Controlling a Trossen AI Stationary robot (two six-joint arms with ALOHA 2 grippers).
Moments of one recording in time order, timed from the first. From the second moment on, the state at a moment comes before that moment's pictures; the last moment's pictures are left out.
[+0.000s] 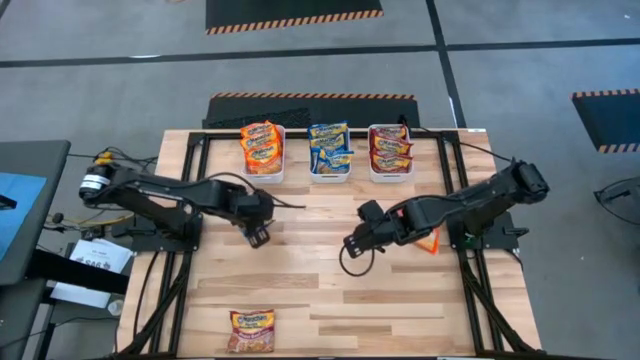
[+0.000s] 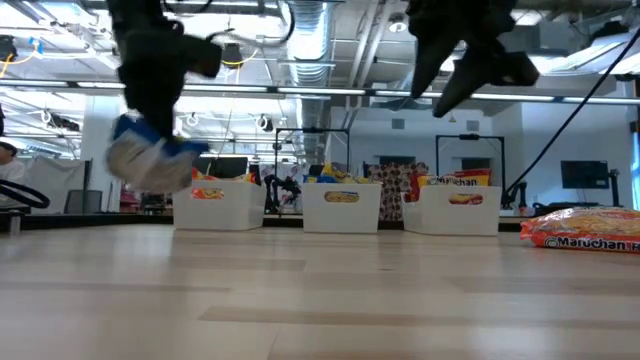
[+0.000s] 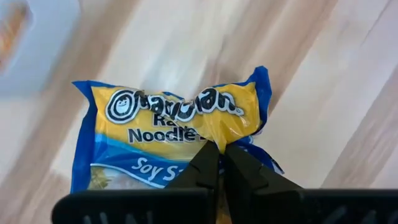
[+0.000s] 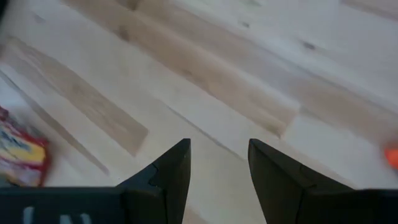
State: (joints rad) left arm -0.06 1.30 0.94 -0.86 -0.19 -0.57; right arm 0.28 1.54 1.21 -0.75 0.26 1.30
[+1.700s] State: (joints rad) left arm 0.11 1.25 1.05 -0.12 -0.49 0.36; right arm -0.47 1.56 1.57 -0.40 -0.30 0.81
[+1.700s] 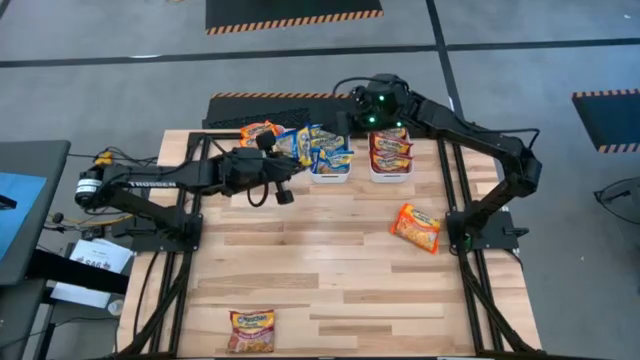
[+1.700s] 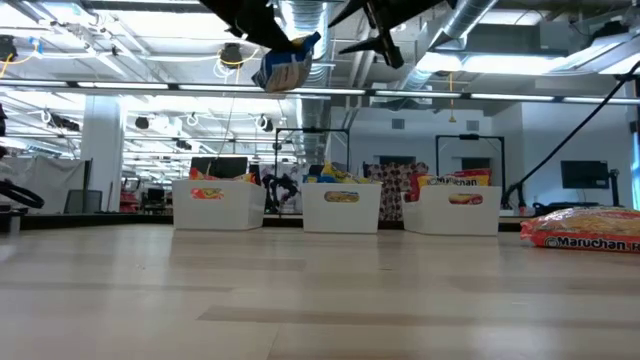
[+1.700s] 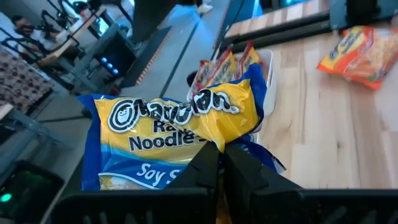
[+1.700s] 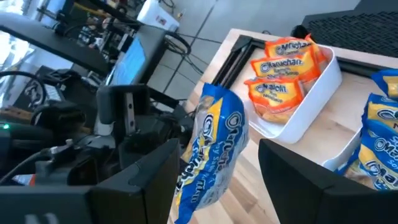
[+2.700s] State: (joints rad) left arm 0.15 1.25 1.05 -0.06 -0.43 0.44; right arm -0.39 1.72 1.57 -0.25 -0.29 0.94
